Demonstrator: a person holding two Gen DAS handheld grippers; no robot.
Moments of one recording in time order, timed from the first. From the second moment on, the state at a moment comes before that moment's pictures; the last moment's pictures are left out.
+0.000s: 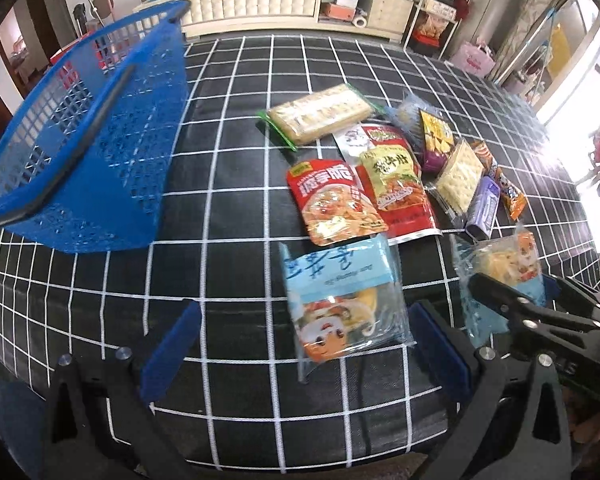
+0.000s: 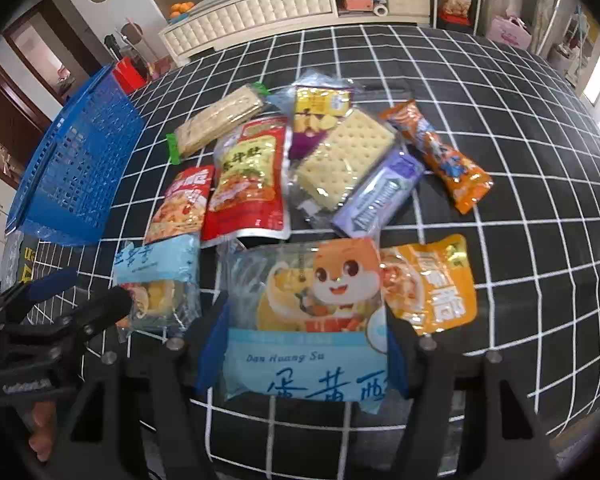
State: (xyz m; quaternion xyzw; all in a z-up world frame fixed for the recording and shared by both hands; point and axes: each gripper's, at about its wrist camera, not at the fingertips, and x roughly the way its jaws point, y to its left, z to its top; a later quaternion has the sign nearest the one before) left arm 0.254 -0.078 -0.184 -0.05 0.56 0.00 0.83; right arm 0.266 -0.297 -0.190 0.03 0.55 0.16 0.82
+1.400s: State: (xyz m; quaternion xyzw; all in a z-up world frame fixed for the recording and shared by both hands) left arm 0.245 -0.085 -0.166 -0.07 0.56 -0.08 0.82; right arm 0.228 -0.279 -0.122 0.04 0.51 0.15 0.85
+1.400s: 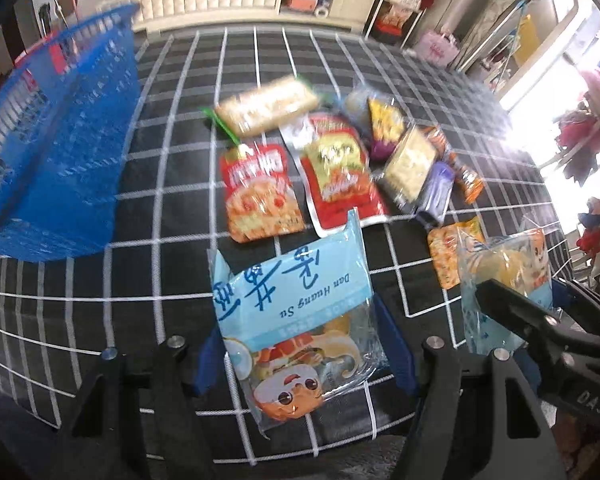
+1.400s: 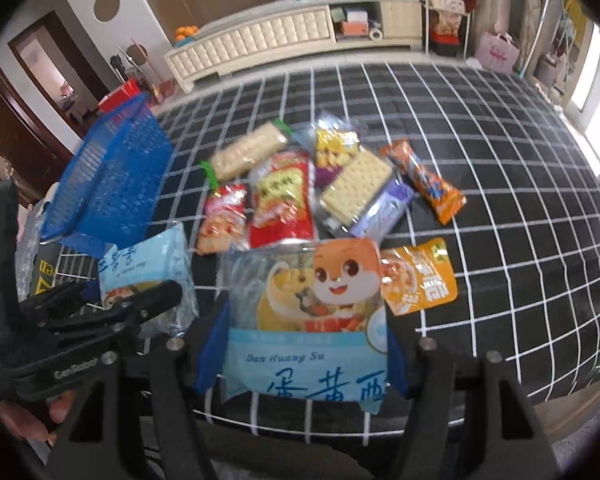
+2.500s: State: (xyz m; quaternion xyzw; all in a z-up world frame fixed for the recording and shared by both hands) left arm 0.236 0.144 -0.019 -0.06 0.45 0.00 0.89; right arm 0.284 -0.054 -0.028 -0.03 0.44 0.29 0.85
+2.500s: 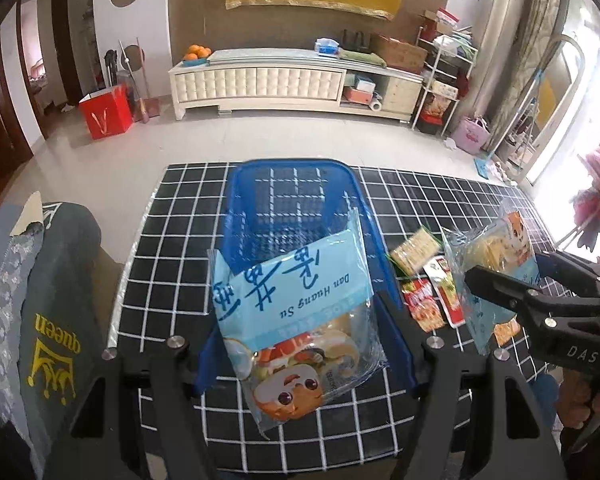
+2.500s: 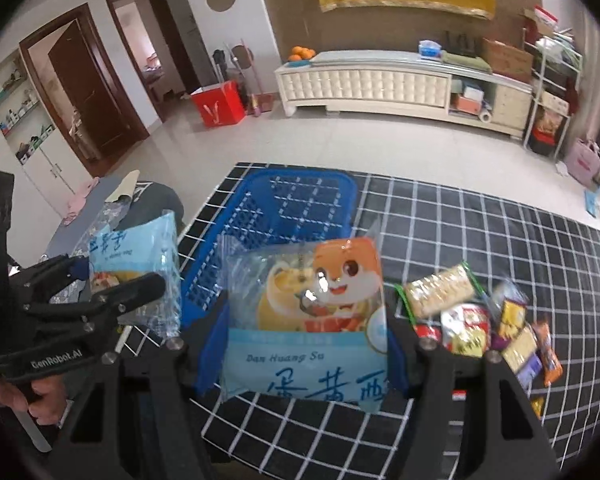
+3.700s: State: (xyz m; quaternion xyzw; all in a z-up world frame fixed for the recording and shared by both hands) left arm 0.404 0.195 -0.077 -0.07 0.50 -0.01 0.86; right arm 0.432 0.005 -0.074 -0.05 0.51 0.30 0.81
